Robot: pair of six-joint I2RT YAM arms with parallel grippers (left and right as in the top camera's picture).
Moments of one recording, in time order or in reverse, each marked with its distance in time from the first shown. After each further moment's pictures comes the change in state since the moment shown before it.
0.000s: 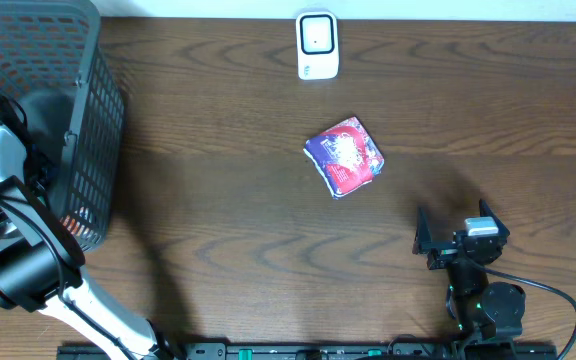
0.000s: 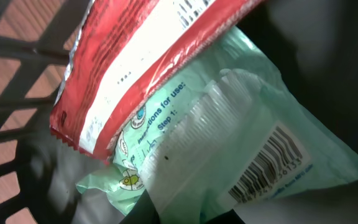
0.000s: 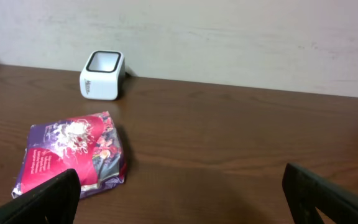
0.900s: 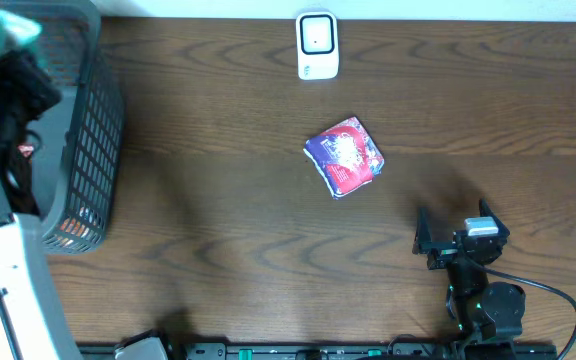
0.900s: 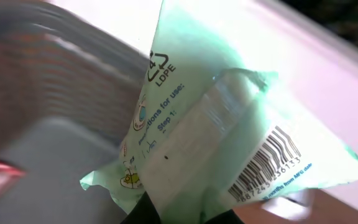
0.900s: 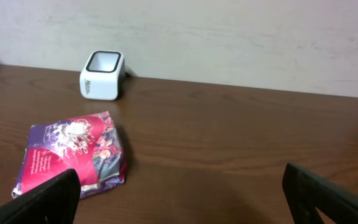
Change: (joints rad) left arm -0.230 -0.764 0.043 0.181 0.575 -0.117; right arm 0.000 0.000 0.000 0.000 0.000 0.000
